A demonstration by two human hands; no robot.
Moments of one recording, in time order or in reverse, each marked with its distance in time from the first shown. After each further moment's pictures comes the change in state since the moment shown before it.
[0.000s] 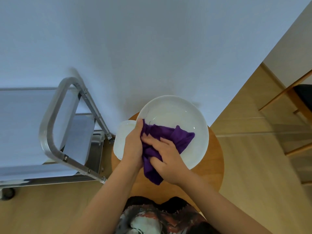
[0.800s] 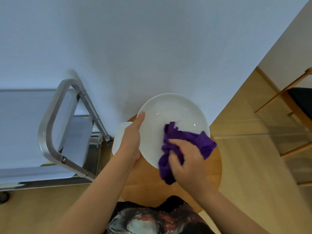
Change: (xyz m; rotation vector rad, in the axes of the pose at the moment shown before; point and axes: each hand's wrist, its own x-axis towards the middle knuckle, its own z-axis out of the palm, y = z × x) left_hand 0.011 0.025 0.001 0.106 -0.168 -0.039; right_hand -0.032 -0.009 -0.022 -0.235 0.454 0.022
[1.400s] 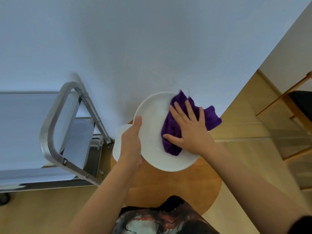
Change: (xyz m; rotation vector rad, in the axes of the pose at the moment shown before) left_hand -0.014 -0.007 0.003 -0.045 0.056 0.168; right_hand 0.090 0.044 -0.014 -0.677 -0.390 -0.155
